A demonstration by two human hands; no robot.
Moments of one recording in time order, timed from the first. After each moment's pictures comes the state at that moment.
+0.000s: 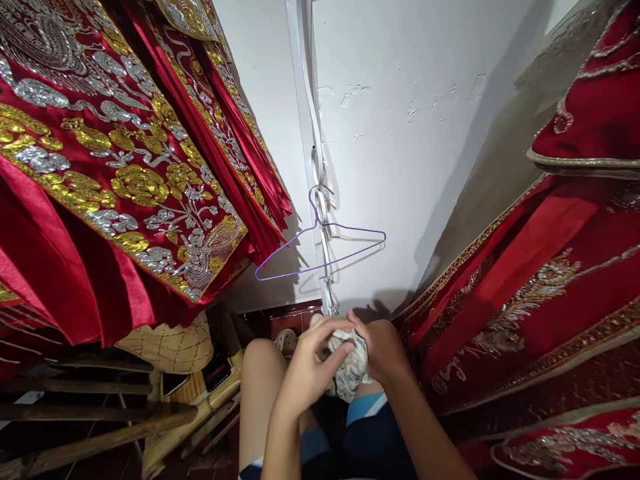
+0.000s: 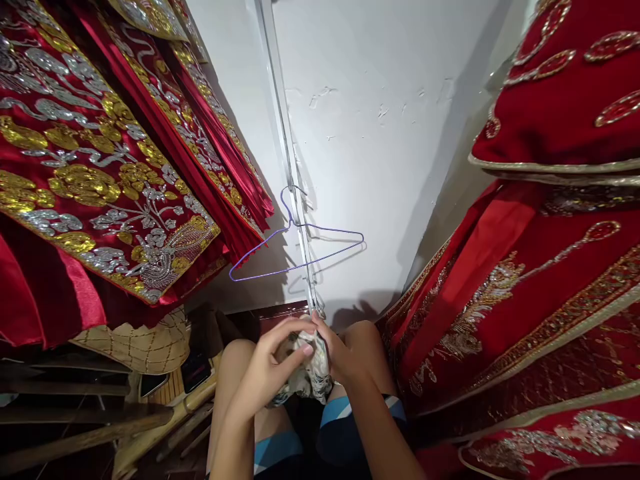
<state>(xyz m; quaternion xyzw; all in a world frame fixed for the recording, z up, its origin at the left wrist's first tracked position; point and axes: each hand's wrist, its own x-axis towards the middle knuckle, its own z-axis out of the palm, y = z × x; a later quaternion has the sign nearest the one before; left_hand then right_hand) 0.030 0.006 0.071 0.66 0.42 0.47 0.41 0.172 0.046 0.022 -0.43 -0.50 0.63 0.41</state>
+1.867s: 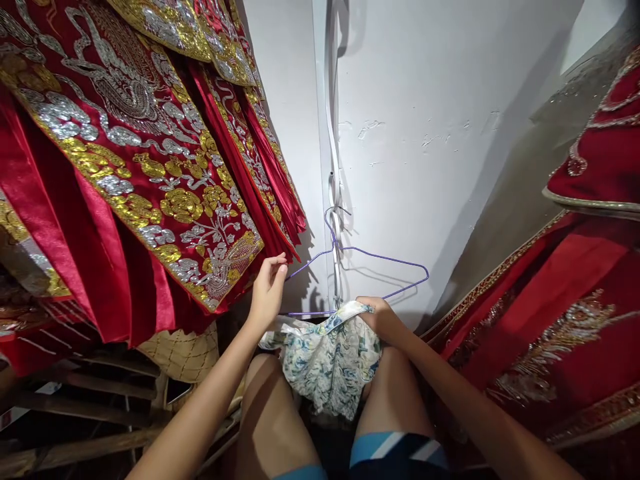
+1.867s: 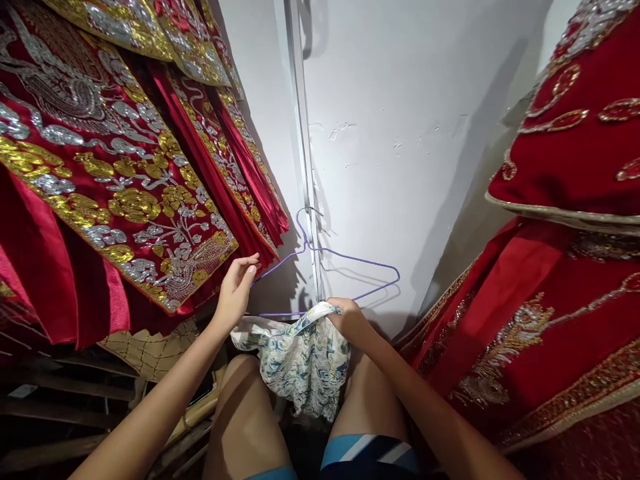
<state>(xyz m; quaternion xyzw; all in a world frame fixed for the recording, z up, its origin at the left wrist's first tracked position) -0.063 0.119 0.108 0.59 0.49 0.62 0.16 0.200 0.138 0.052 -0.36 -0.74 0.42 0.38</state>
